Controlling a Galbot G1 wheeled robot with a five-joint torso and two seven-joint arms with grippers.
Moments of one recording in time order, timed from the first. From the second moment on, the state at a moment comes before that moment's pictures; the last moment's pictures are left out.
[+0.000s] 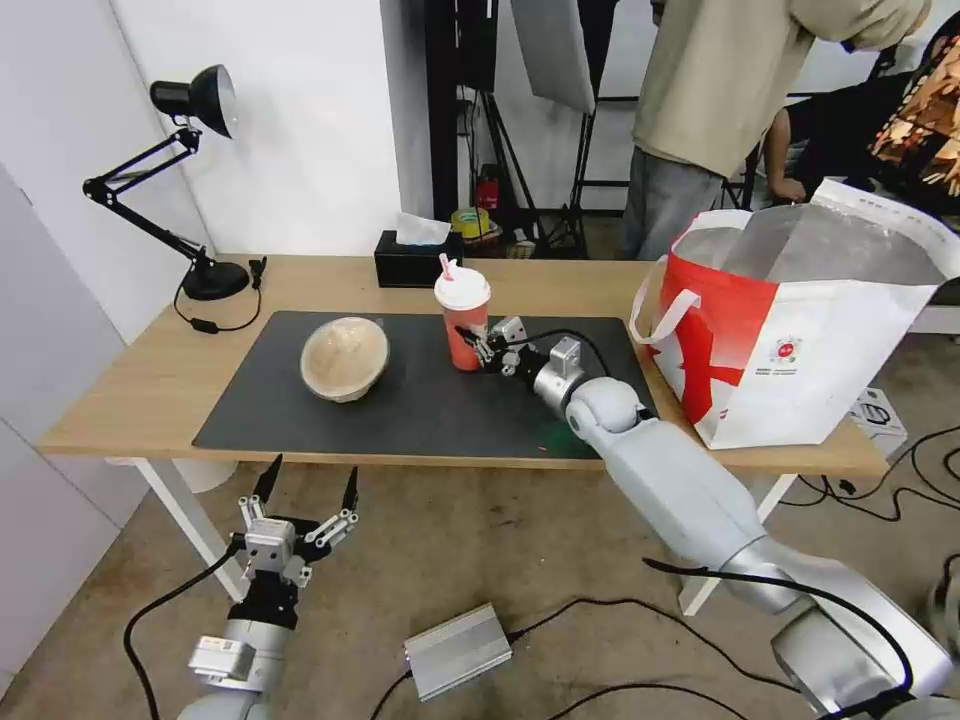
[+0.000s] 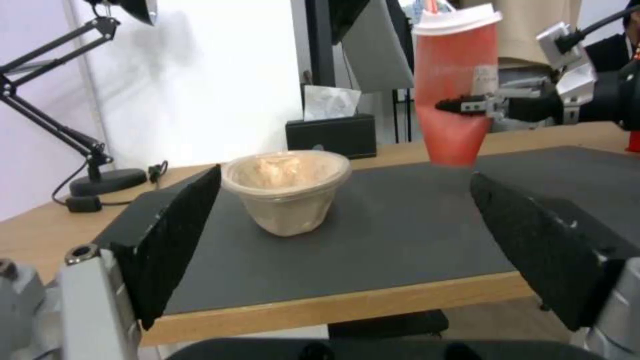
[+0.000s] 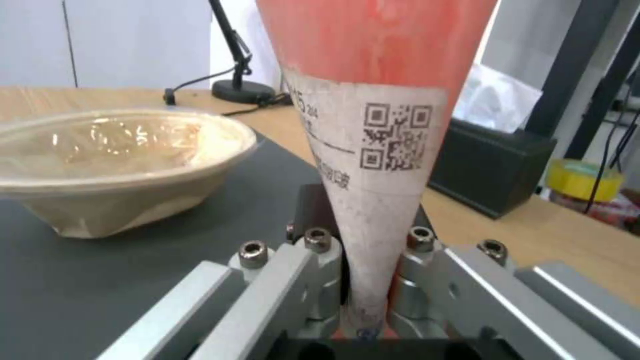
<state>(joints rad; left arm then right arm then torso) 1.67 -1.59 -0.71 -2.10 -0.02 -0.29 0.28 -0.38 1.22 -0.20 1.17 0.52 0.08 -0.36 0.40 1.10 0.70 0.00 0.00</state>
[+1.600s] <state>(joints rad) 1.62 -1.59 -0.68 -2.05 -0.02 -0.29 0.31 -0.31 0.71 -0.11 1.78 0.80 -0.09 -0.27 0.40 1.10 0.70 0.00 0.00</state>
